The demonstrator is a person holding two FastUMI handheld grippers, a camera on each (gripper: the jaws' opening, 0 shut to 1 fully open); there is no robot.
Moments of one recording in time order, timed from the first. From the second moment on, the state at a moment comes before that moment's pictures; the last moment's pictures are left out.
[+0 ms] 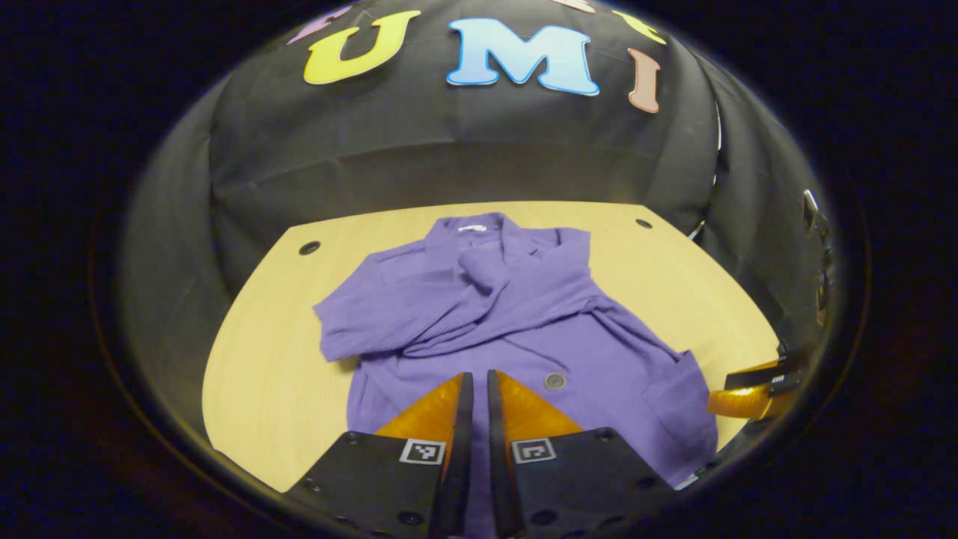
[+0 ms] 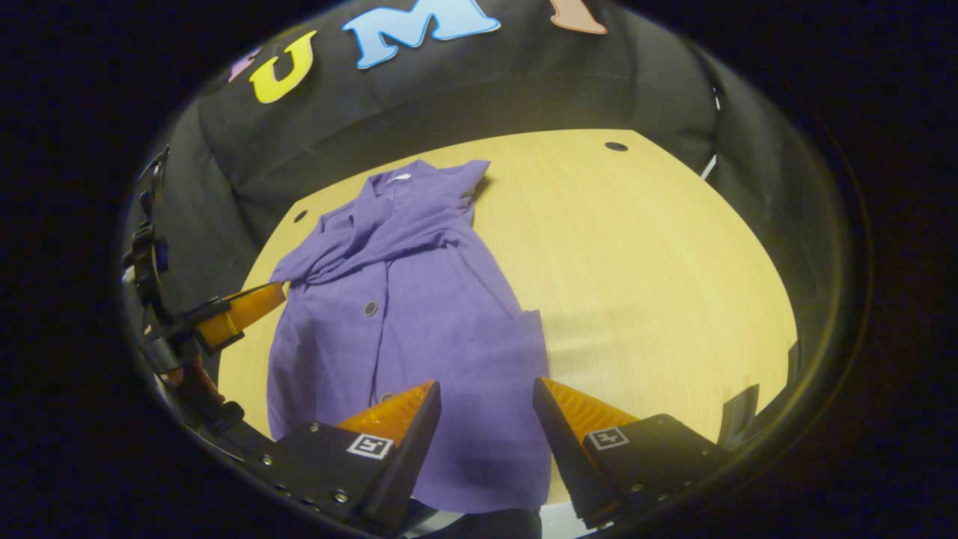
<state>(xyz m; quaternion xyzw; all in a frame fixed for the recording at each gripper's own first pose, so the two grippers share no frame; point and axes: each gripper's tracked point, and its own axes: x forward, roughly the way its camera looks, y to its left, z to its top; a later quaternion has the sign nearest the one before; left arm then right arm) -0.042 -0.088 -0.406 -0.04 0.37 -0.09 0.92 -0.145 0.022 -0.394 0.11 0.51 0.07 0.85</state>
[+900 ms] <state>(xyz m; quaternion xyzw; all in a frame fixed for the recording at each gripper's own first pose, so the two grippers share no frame) -0.169 -0.041 -0.489 -0.01 0.50 -0.07 0.86 -0.192 0.050 -0.434 0.05 0.57 0.10 0.81</state>
